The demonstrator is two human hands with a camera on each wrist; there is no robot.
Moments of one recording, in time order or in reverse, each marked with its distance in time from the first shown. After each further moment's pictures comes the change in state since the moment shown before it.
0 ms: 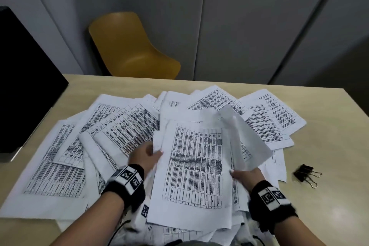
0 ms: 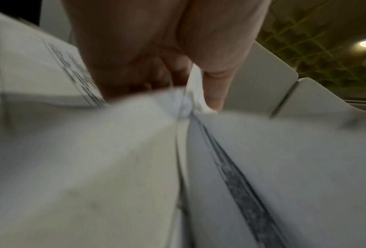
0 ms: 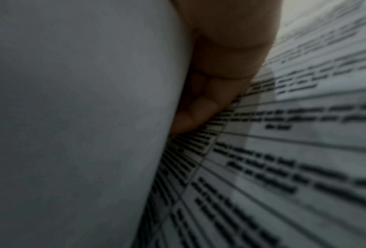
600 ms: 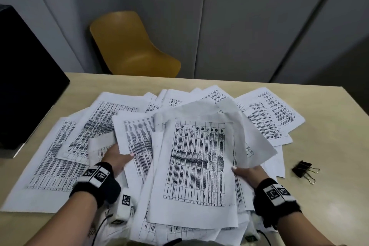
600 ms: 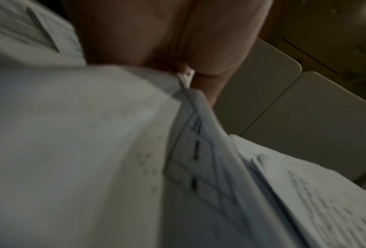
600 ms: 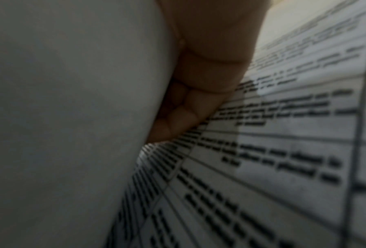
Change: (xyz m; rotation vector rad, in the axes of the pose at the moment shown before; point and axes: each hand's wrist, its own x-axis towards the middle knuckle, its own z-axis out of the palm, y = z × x) left_hand 0.016 -0.038 -0.048 -0.373 -0.003 -0.127; right_hand 0.004 0.004 -0.012 -0.058 -0.081 -0.094
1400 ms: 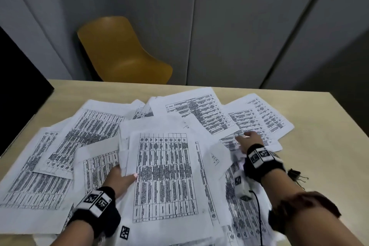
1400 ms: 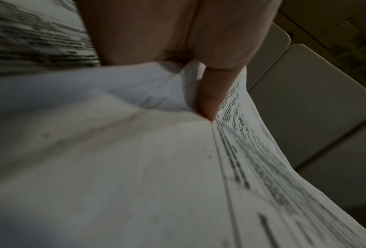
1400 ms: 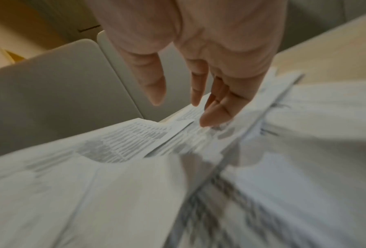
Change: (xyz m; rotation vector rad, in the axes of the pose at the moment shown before) left_hand -0.036 -0.007 0.039 0.214 -0.064 -0.057; right_hand 0.083 -0.078 -0.031 -0.225 0.242 0.029
